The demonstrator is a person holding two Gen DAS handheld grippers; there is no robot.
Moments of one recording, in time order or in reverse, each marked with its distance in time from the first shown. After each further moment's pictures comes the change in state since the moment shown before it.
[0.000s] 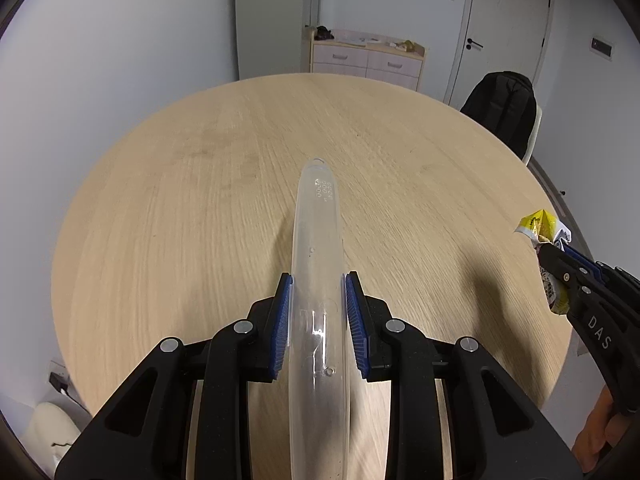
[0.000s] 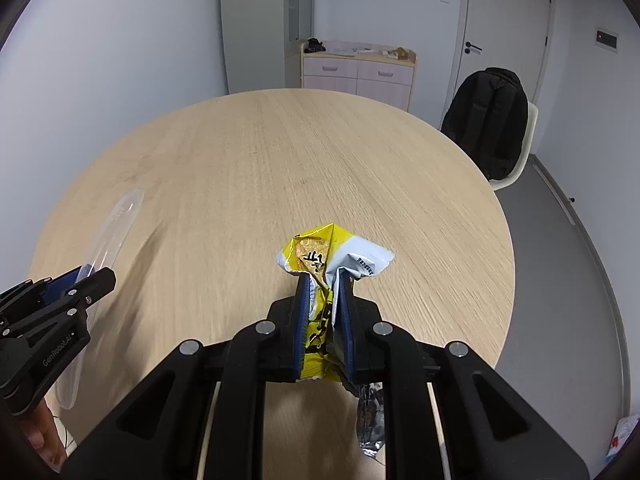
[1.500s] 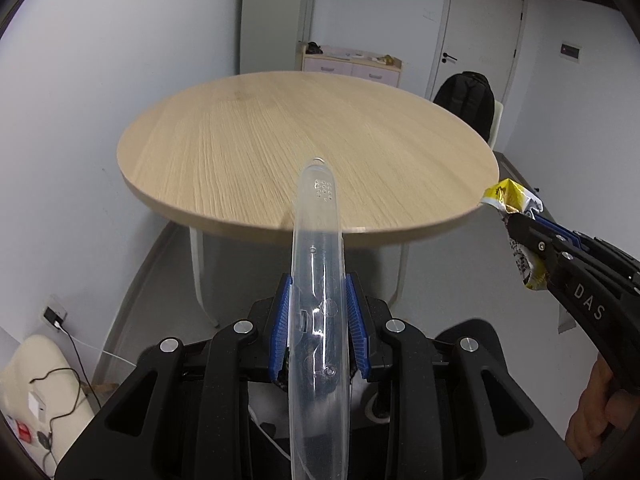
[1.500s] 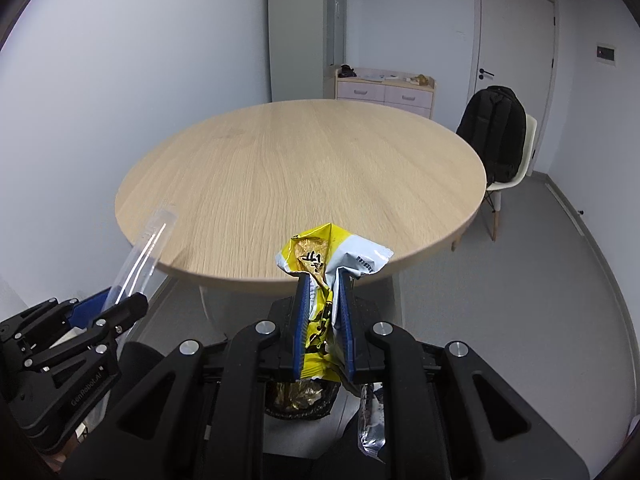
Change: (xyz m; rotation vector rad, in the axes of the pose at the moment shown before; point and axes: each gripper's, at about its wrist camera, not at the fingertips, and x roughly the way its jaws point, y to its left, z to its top) left arm -0.135 0.009 -0.213 -0.008 -0.079 -0.065; right arm -0.154 0.029 -0.173 -0.052 -0.110 0.087
